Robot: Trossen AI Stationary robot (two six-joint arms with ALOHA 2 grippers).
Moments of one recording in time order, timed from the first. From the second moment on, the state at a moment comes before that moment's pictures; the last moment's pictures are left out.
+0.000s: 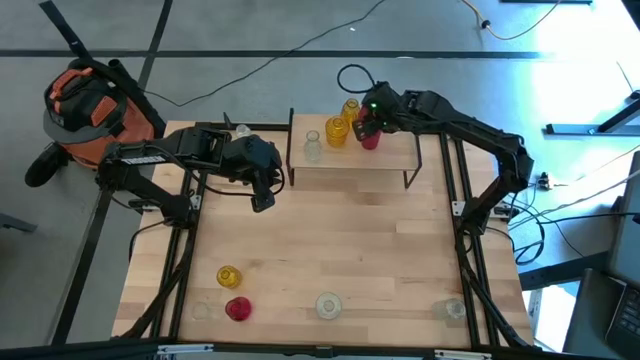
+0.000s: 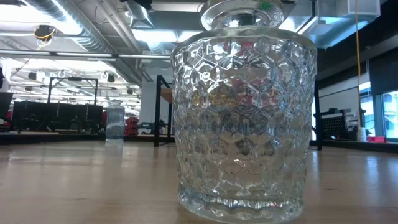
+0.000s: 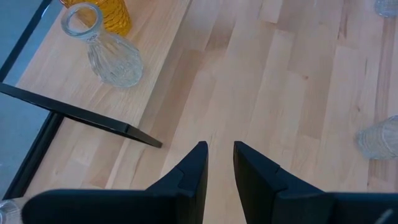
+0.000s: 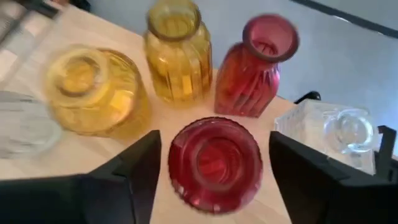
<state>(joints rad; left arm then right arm) 0.01 1.39 1.64 -1.19 -0.22 -0.26 -0.44 1.63 1.74 -1.11 0.37 0.56</state>
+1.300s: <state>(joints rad) 0.67 2.09 2.26 -1.16 0.27 -0.09 -0.24 1.34 1.75 -1.06 0.37 0.38</state>
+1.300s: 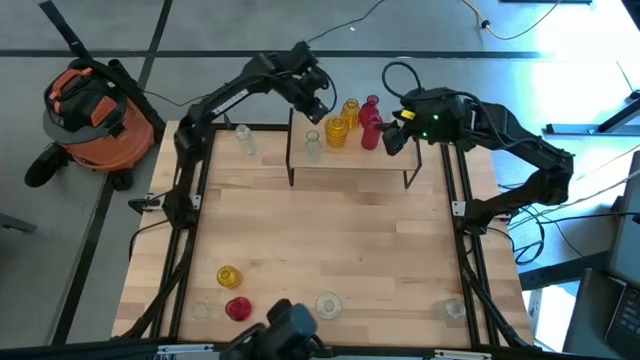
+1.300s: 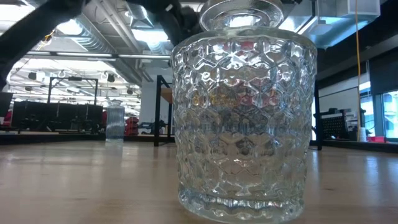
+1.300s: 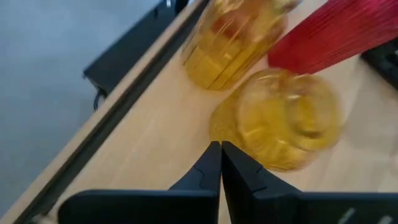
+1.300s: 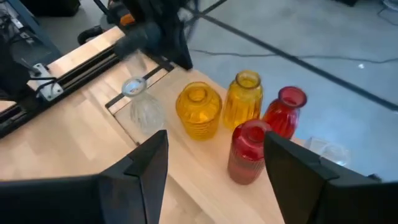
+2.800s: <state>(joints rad) 0.67 2.16 2.36 -1.01 0.33 -0.12 -0.71 1.86 2.14 -1.08 -0.09 0.04</state>
